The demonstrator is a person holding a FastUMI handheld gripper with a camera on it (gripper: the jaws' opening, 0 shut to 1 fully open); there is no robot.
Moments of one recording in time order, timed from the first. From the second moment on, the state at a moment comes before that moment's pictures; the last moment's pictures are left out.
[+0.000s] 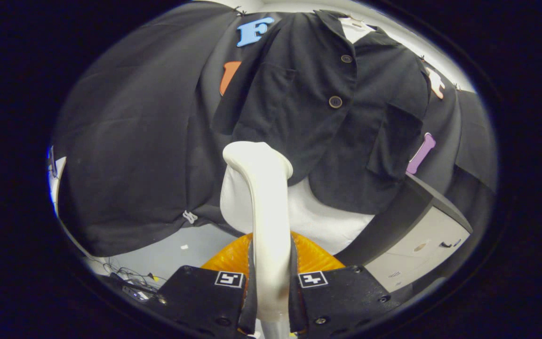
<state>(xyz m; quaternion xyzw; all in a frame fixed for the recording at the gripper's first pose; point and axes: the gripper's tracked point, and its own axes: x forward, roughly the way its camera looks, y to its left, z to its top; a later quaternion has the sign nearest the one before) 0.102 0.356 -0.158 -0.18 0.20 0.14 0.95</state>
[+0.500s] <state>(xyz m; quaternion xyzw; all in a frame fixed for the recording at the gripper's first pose) 0.013 0.230 -0.113 -0.12 0.19 0.10 0.97</state>
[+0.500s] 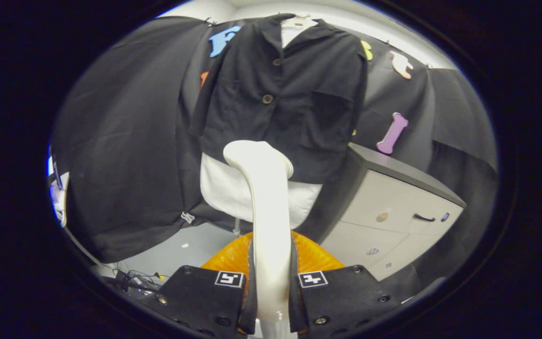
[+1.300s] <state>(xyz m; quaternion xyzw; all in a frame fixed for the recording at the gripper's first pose) -0.089 0.027 -0.025 -0.03 0.14 0.03 0.99</state>
